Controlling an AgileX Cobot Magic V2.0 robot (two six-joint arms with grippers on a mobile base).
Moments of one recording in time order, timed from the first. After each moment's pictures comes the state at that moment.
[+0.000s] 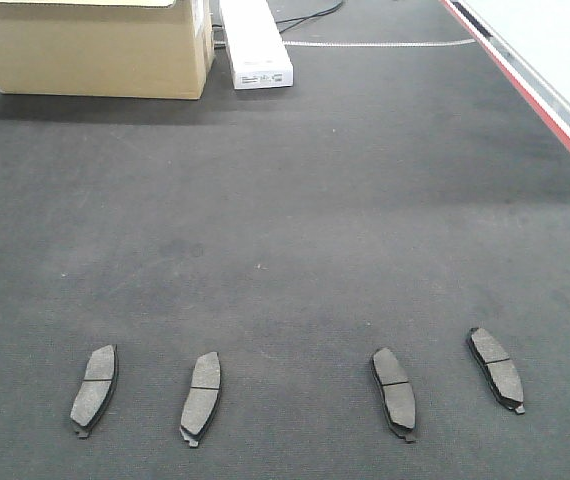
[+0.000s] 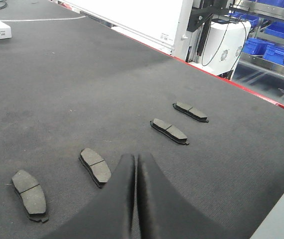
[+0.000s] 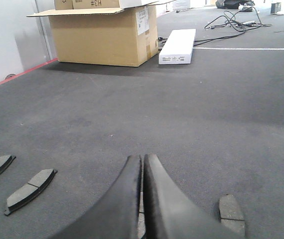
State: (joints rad) left arm -0.80 -0.02 -0.58 0.09 0.91 -0.22; right arm 0.35 0.11 -0.31 0.06 0.41 0.02
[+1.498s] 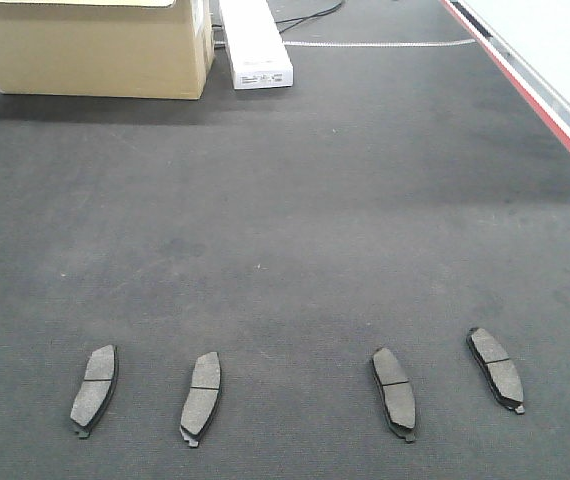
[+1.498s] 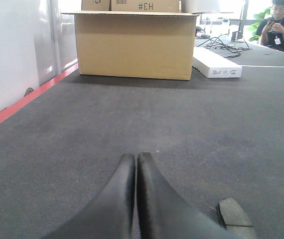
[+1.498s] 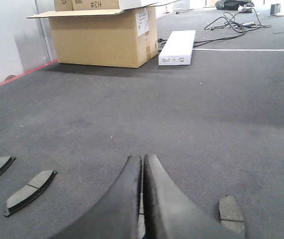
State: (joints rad) left arm 0.11 -0.02 0.03 -0.02 0.12 -0.01; right arm 0.35 0.11 -0.31 0.06 0.41 0.02
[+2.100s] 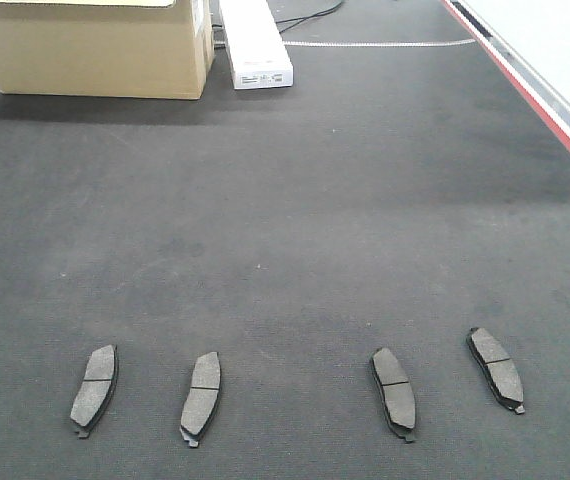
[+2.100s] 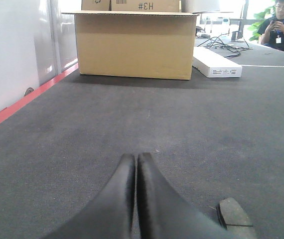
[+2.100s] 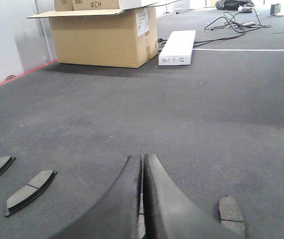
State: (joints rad) left arm 0.11 -0.02 0.03 -0.02 0.12 -0.01; right arm 0.35 0.11 -0.31 0.06 0.41 0.02
